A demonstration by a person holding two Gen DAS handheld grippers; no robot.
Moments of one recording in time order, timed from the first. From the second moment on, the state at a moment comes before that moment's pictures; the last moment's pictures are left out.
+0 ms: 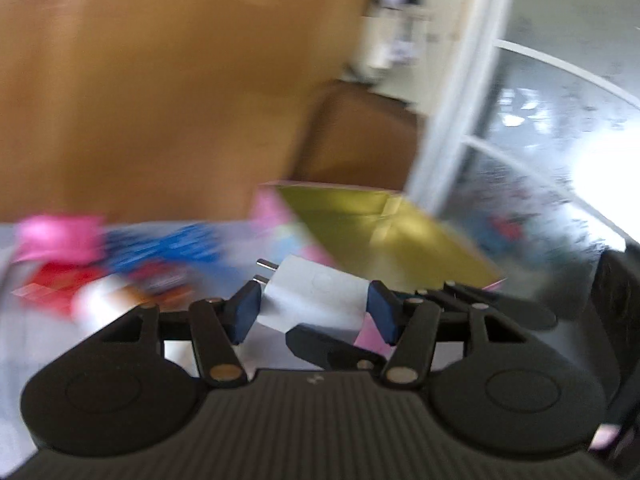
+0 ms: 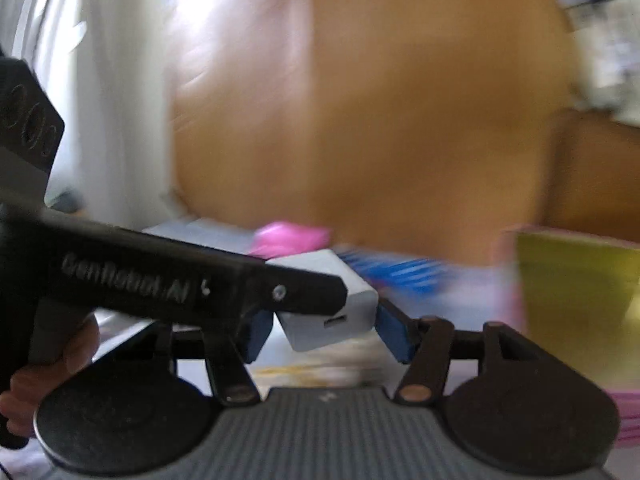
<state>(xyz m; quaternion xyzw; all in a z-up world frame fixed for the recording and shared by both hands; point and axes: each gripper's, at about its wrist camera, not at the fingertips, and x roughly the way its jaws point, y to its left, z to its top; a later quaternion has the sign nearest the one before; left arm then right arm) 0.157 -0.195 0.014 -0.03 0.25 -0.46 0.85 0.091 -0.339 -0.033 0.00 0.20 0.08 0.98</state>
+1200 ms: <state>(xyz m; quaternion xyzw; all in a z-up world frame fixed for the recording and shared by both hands) 0.168 -0.102 -0.060 -0.05 0.31 -0.34 0.89 0.088 -0.315 -0.082 0.01 0.30 0.18 0.94</state>
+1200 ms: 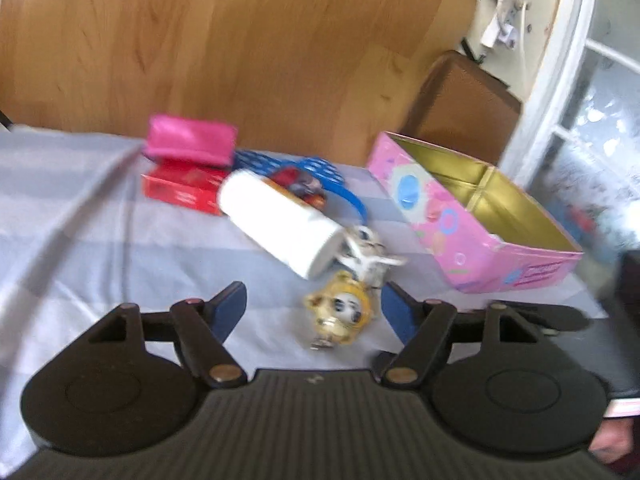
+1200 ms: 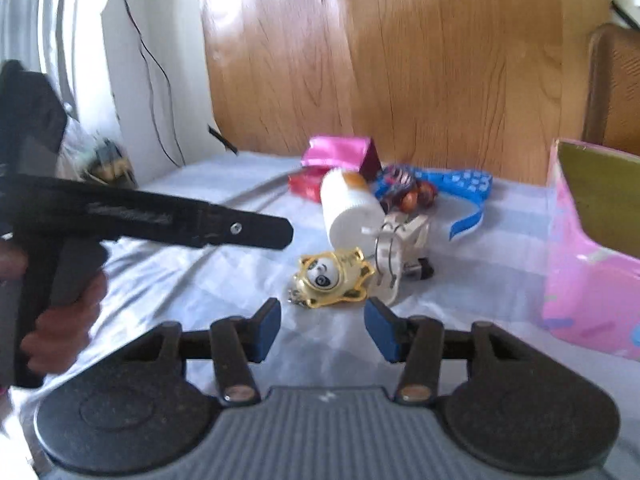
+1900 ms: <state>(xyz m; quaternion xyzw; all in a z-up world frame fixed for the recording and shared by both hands) 0.125 -0.156 -0.025 -0.04 0.29 -0.44 0.85 0.055 -0.321 -0.065 -0.03 0.23 0.14 0.96</state>
